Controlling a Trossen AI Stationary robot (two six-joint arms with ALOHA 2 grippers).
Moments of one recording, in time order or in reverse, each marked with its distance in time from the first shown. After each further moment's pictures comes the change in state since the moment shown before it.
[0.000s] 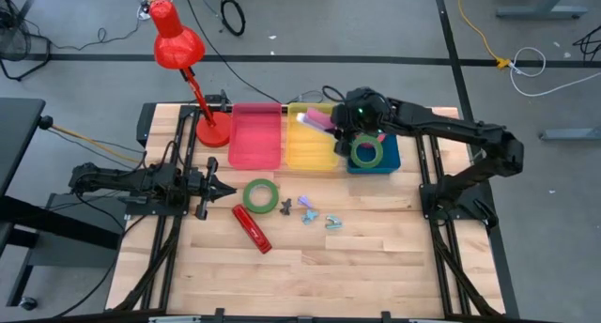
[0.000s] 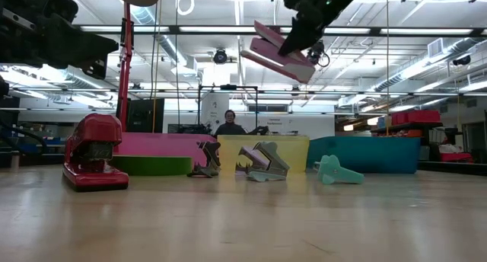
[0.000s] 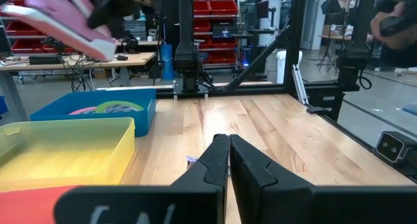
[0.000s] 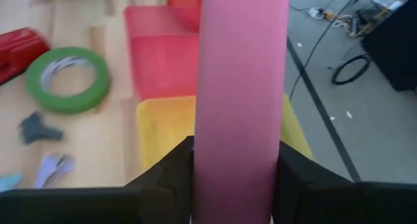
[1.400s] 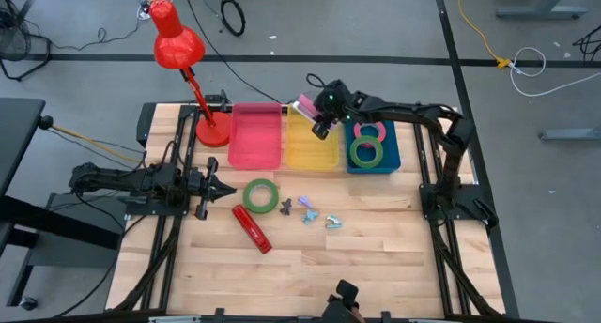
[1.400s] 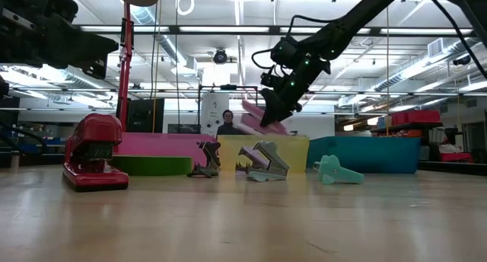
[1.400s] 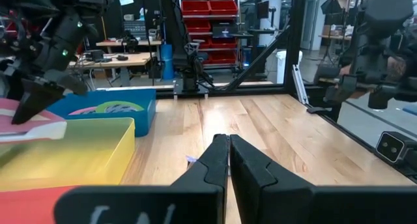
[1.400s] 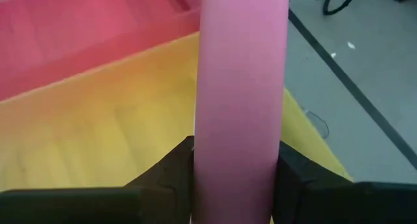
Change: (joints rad) left arm 0.000 0.000 0.000 0.000 0.000 0.000; right arm -0.241 0.438 0.000 0.326 -0.074 0.107
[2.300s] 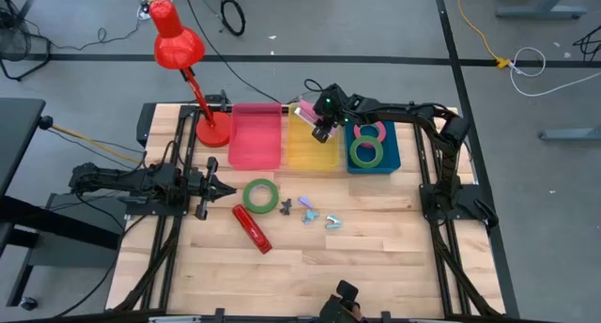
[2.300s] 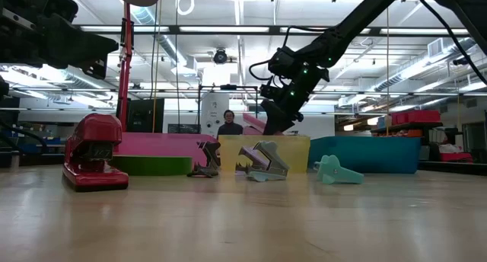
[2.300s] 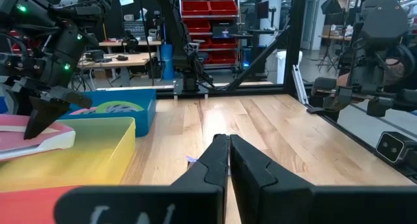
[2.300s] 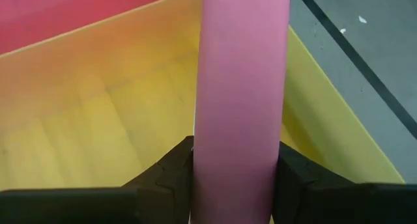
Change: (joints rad) left arm 0.000 0.000 0.000 0.001 0.000 0.000; right arm 0.000 0.050 0.000 -0.025 0.000 0.016
